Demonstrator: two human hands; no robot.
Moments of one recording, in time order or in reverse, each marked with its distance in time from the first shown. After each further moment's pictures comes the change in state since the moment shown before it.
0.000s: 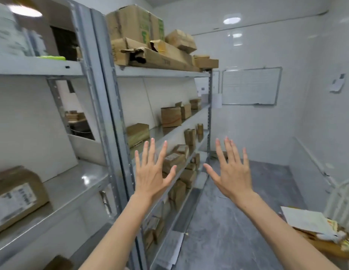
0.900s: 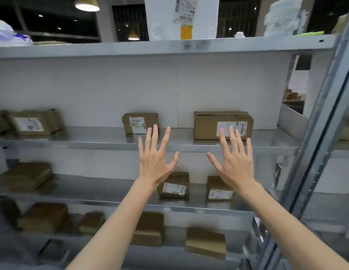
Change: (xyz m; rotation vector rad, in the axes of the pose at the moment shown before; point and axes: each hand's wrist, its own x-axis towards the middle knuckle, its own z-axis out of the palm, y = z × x) left_hand -0.316 -0.038 -0.368 0.891 0.026 -0.838; right_hand -0.126 -0.334 -0.131 0.872 -0.024 -0.857
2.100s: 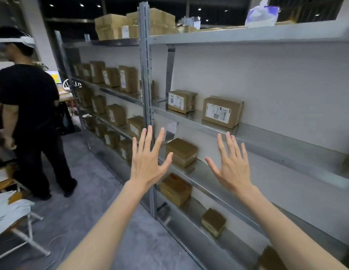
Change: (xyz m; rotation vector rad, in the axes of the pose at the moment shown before) left_hand -0.199 -0.595 -0.232 0.418 0.049 -0.497; right_hand 0.054 -0.691 0.104 0.454 -0.005 -0.566
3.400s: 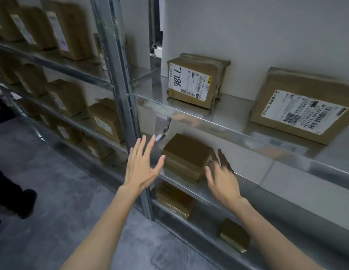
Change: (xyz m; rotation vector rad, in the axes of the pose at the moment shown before) left_hand 0.184 -0.238 0.348 -0.324 -0.417 -0.122; right_hand 0.166 -0.075 0.363 0.211 -0.466 0.369
